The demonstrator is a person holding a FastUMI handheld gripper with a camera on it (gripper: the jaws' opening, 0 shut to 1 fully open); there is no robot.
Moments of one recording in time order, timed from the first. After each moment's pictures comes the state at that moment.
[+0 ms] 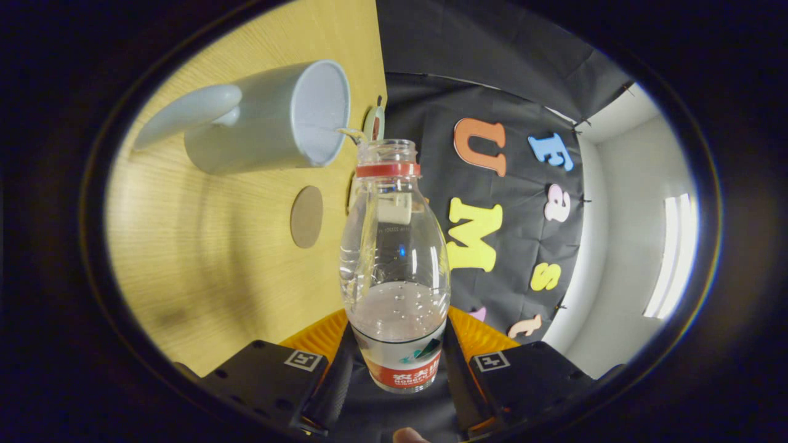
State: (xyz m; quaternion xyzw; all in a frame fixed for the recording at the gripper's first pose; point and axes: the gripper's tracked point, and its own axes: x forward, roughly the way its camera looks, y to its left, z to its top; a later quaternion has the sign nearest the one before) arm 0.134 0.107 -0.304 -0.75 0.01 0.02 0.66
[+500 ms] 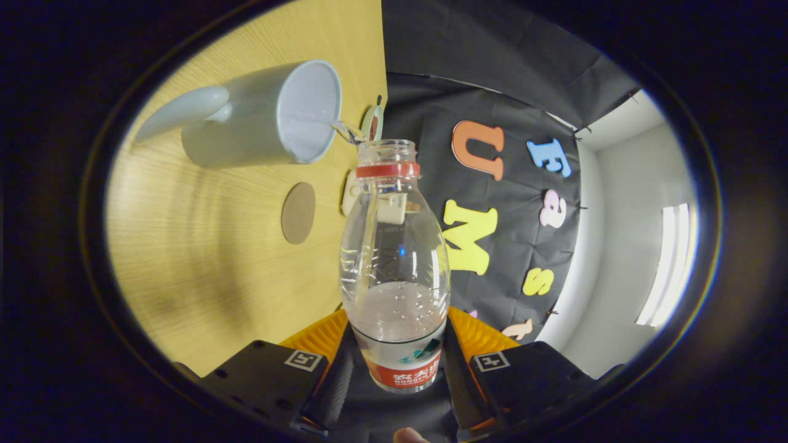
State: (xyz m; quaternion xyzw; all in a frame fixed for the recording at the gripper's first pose) arm 0.131 0.109 -0.287 -0.77 0.00 0.01 0.64
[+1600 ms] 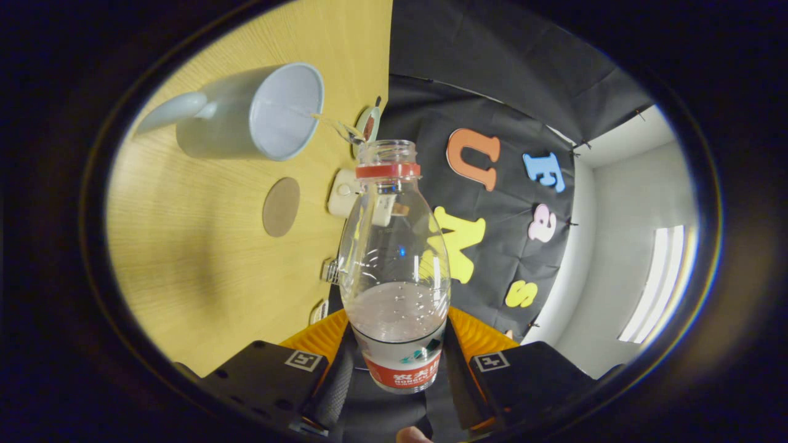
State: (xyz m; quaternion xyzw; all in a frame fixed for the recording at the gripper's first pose) arm 0.132 0.119 -0.260 -0.79 -0.02 0.00 0.61
